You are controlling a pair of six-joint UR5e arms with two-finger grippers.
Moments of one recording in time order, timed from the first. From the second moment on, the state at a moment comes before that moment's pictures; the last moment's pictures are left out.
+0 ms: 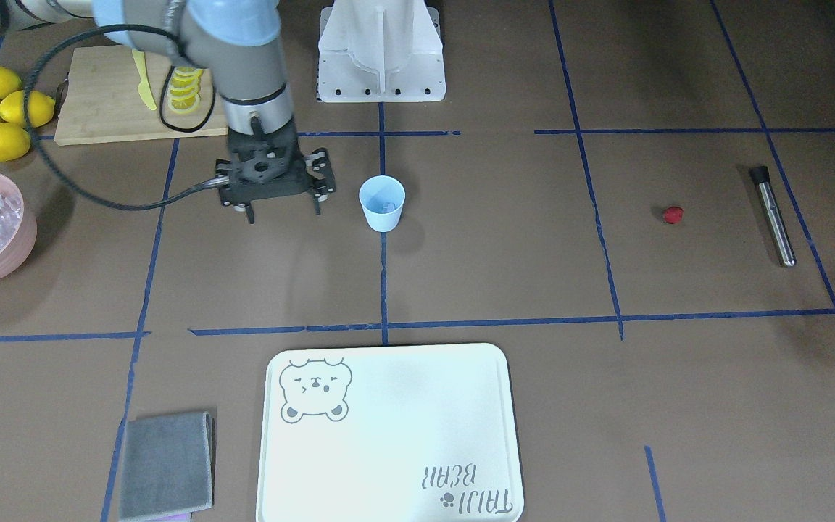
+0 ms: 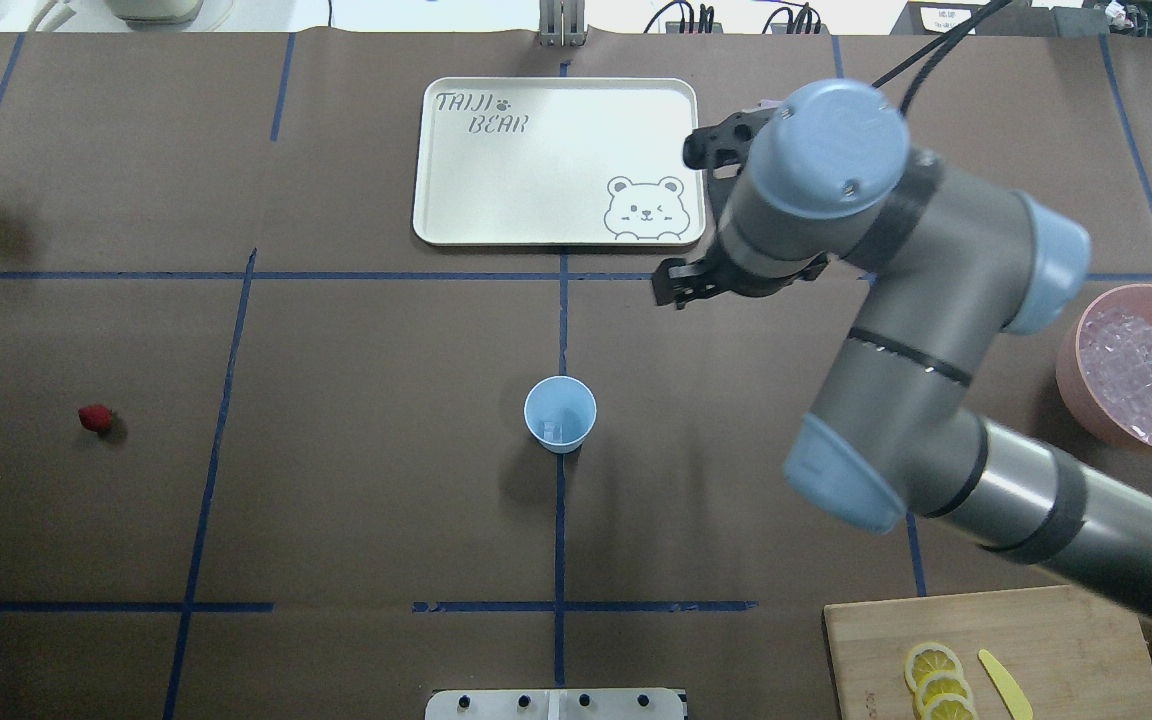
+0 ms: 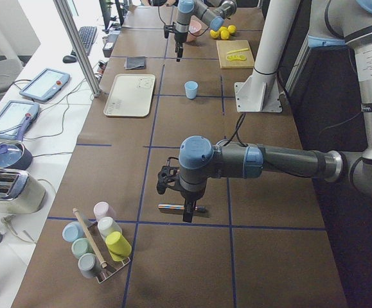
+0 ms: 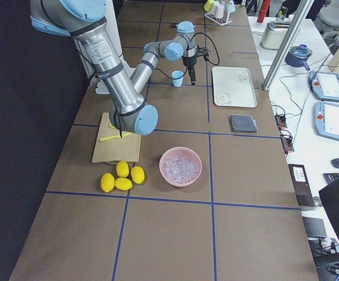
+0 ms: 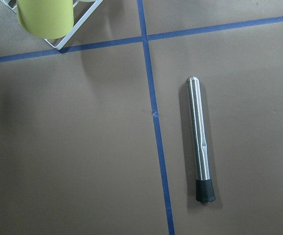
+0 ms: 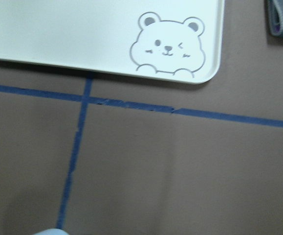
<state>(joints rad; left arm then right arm) -1.62 -1.30 -1.95 -1.49 -2.35 0.16 0.71 -1.01 1.89 -1.73 1.88 0.86</state>
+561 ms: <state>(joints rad) -1.62 -1.30 -1.95 -1.50 -2.35 0.16 1.10 -1.43 2.00 -1.67 2.19 0.22</state>
